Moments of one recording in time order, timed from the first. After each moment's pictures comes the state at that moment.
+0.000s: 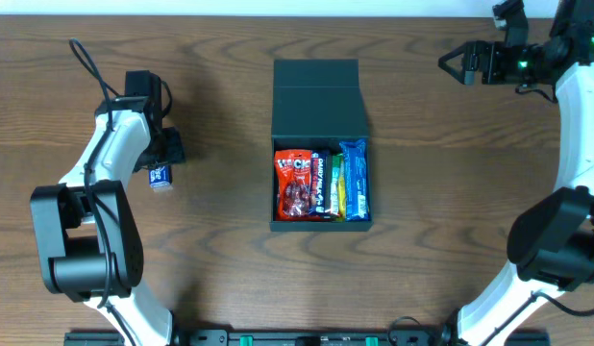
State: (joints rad) left arm 0.07 1.89 1.29 -0.83 -0.16 -0.20; right arm -0.26 1.98 1.93 -1.04 -0.70 -0.23
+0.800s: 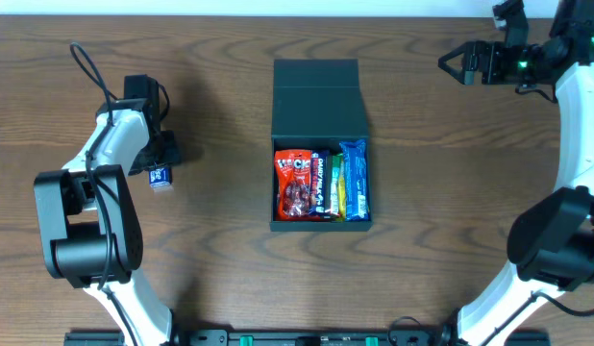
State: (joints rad) left arm 0.10 1.96 1.29 -0.78 -0.16 -0.20; right arm -0.26 1.98 1.93 -1.04 -0.70 -0.23
